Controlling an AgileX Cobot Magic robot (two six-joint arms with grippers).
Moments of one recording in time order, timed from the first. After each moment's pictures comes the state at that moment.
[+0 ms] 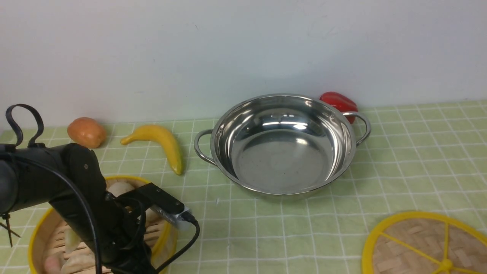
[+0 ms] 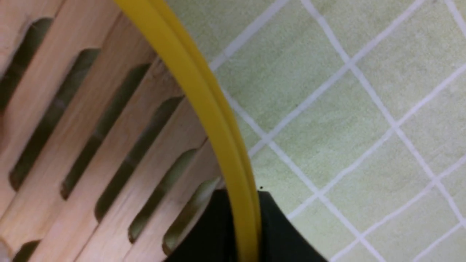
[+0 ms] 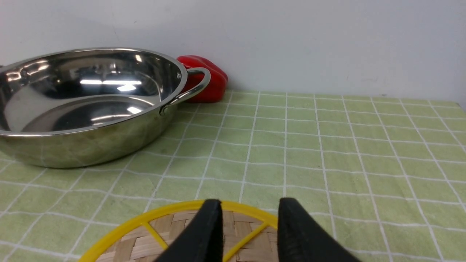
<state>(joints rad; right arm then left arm) 0.14 0.00 0.01 -0.16 0.35 0.25 -0.15 1.68 -0.86 -0.25 0.92 0.71</state>
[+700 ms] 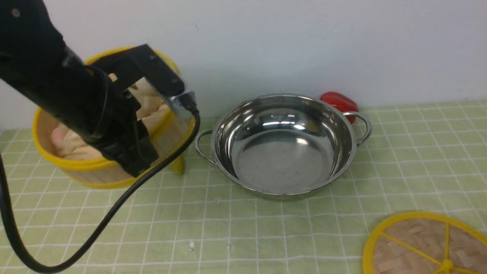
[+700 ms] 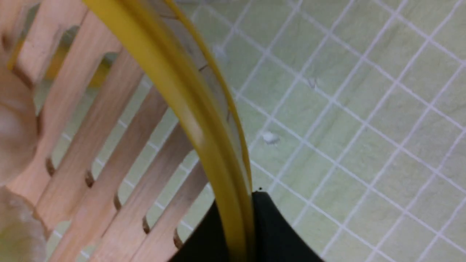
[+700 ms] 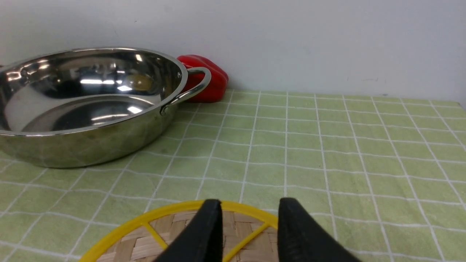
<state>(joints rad) 0.14 0.00 0.01 -0.16 0.35 0.25 -0.31 1.51 -1.45 -0.13 1.24 0.75</state>
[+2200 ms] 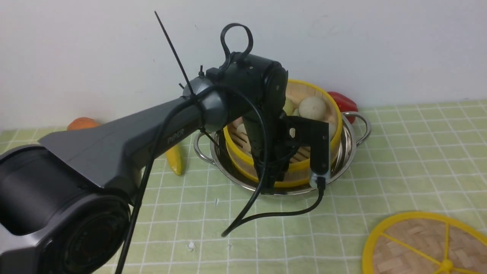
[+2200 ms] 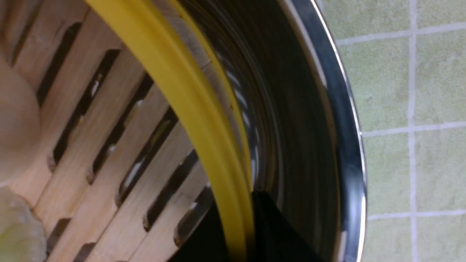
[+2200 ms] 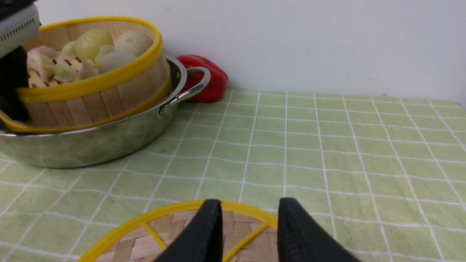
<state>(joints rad) 0.14 0.00 0.01 -0.16 0.35 0.25 -0.61 2.21 -1.90 -0.01 1.10 1.11</state>
